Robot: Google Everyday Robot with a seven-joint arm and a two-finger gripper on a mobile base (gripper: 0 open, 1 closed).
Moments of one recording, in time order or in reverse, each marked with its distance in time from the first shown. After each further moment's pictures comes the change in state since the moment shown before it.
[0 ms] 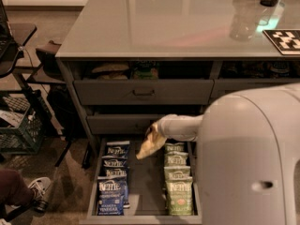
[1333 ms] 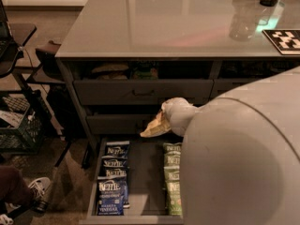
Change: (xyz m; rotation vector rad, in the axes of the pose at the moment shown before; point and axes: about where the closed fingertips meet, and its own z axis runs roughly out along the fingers) arm -0.080 -0.049 -0.103 0.292 -0.124 -0.097
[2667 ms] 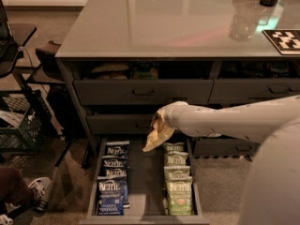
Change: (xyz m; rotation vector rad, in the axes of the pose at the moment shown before) arm 0.006 0.033 -0.023 -0.201 0.019 0.040
